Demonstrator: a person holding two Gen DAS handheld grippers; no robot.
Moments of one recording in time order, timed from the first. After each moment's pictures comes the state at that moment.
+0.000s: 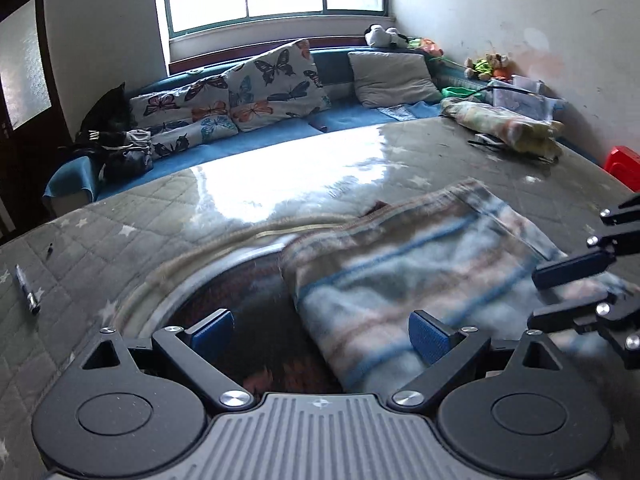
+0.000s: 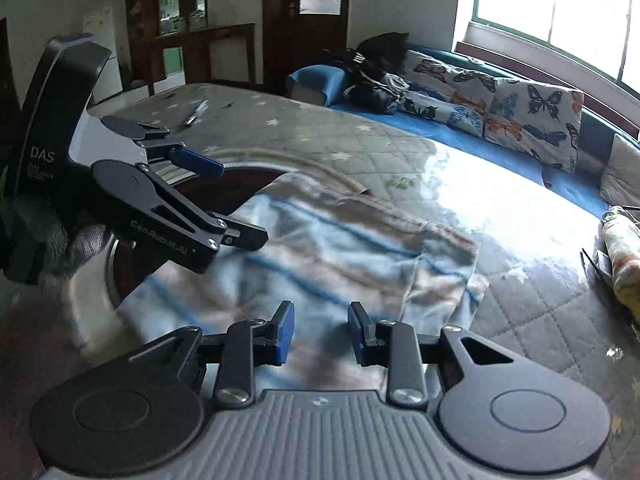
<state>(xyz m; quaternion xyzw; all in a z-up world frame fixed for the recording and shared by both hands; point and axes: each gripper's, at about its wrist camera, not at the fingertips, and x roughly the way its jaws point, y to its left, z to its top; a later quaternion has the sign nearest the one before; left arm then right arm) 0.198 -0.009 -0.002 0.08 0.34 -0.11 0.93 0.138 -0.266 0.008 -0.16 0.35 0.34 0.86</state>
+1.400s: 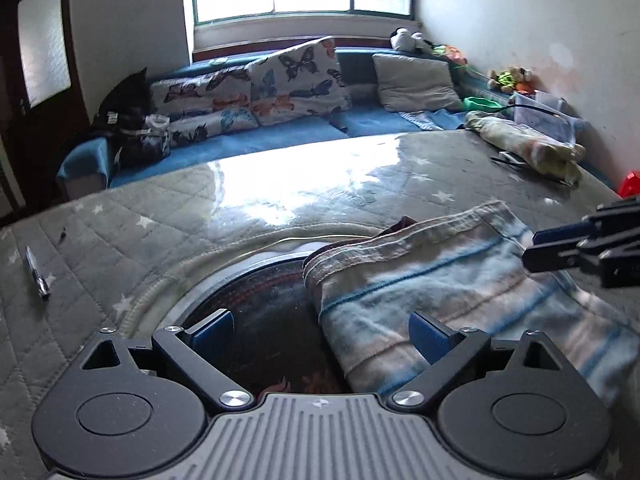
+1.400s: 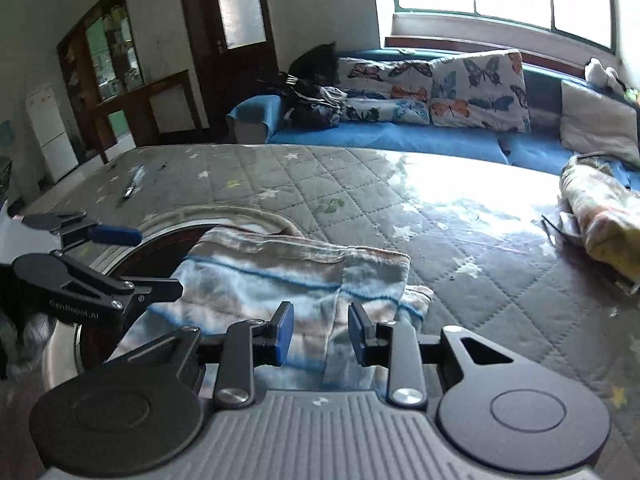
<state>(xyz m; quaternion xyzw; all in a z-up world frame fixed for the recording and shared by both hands) 0.222 0.002 0.002 0.04 0.36 -0.08 0.93 0.194 -0.295 0.012 -0.03 0.36 0.27 0.89</state>
